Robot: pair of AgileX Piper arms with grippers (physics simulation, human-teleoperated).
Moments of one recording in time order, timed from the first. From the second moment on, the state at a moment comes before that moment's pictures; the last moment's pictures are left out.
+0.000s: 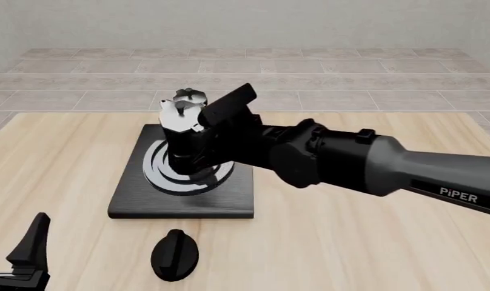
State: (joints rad) left arm 0.03 0.00 0.00 0.00 0.09; right arm 0.82 1.71 -1.22 0.03 -0.02
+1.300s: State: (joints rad) left arm 0.03 0.00 0.00 0.00 0.09; right arm 0.81 1.82 -1.28 0.00 0.01
